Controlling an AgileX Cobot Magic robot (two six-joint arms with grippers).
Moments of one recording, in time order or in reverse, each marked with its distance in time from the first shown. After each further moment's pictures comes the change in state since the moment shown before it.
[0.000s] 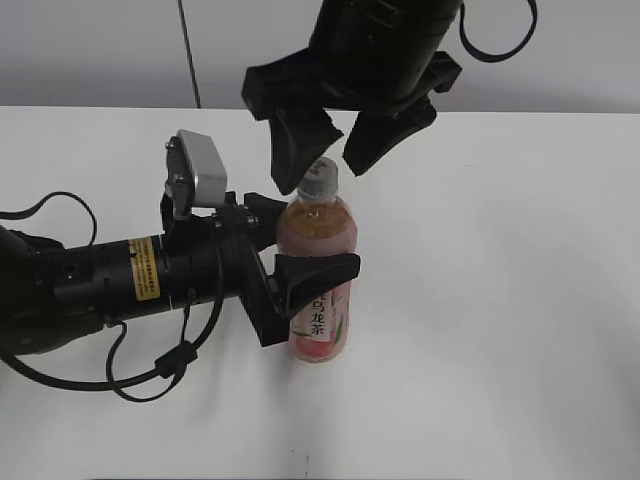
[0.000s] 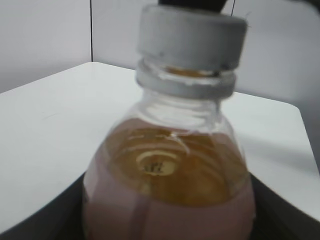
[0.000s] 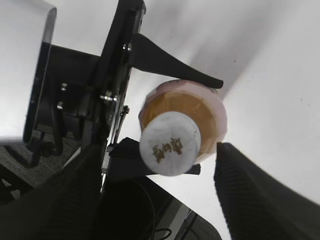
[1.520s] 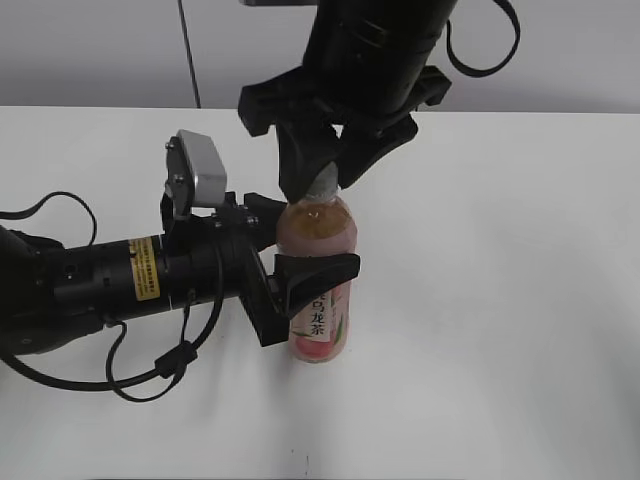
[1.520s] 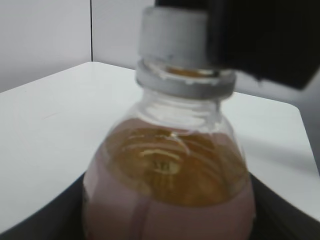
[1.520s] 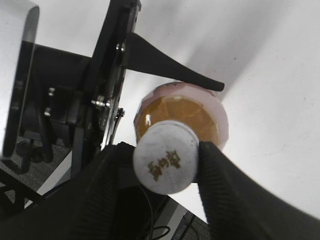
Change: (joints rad) left arm 0.000 0.000 0.000 0.004 0.000 -0.003; right arm 0.000 0.033 -0.001 0.010 0.000 -0.005
